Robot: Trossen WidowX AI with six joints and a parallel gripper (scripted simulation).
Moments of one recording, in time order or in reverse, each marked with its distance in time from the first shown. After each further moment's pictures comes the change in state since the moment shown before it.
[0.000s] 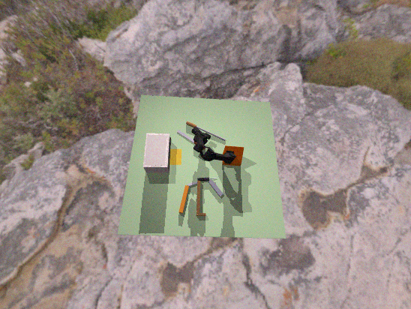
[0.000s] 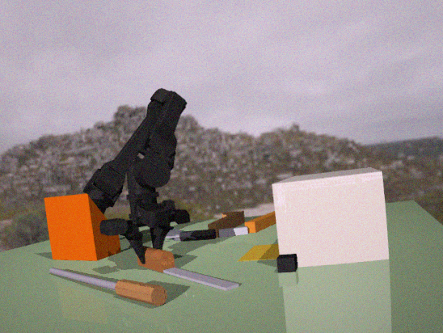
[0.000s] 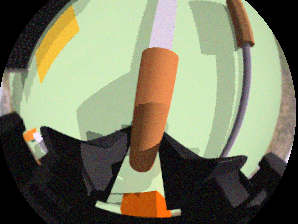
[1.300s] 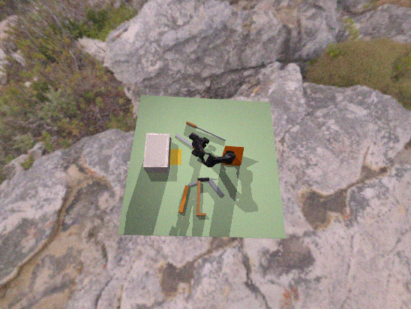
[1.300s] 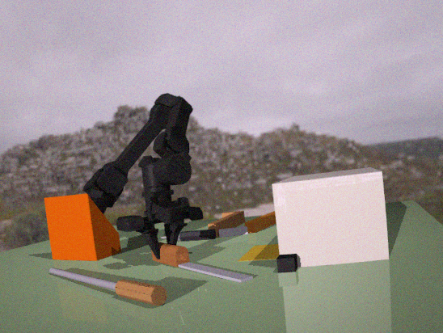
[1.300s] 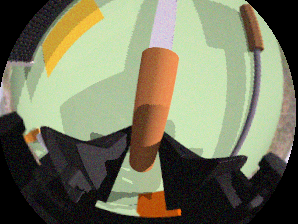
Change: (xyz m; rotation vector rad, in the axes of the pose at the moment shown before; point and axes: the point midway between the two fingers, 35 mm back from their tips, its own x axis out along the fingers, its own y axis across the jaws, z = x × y) arm 0.000 0.044 -0.014 0.007 0.002 0.002
